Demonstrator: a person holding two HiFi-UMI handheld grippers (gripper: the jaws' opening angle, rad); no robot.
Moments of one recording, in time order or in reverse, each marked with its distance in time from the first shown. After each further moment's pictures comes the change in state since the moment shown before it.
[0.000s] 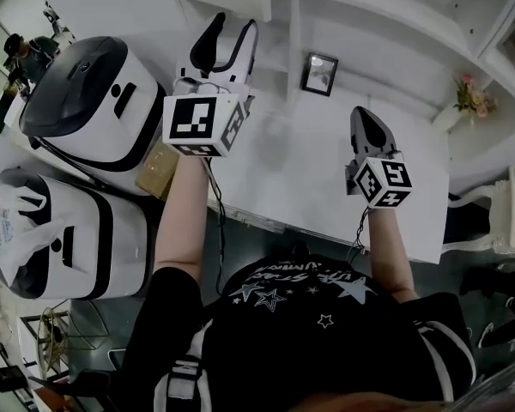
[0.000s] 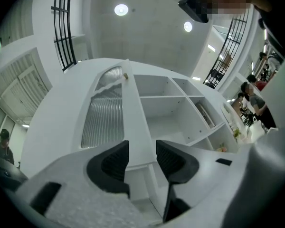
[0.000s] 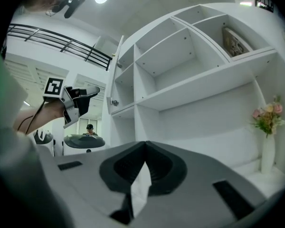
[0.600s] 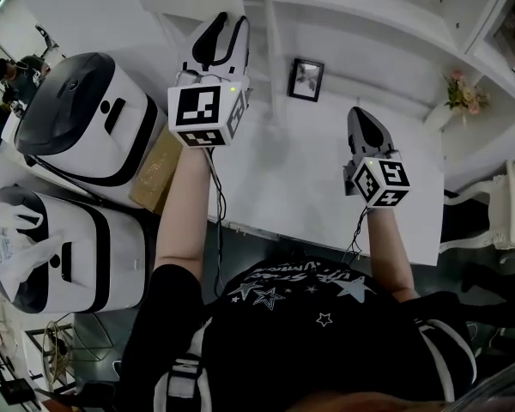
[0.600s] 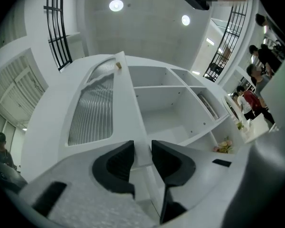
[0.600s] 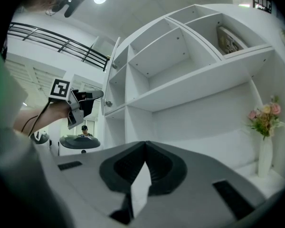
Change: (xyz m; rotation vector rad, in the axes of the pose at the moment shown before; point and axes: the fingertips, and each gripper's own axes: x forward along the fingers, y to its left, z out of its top) left arm 0.052 -0.017 -0.023 0.039 0.051 0.006; right arm 0.002 -0.041 0.003 0.007 -0.013 -0.029
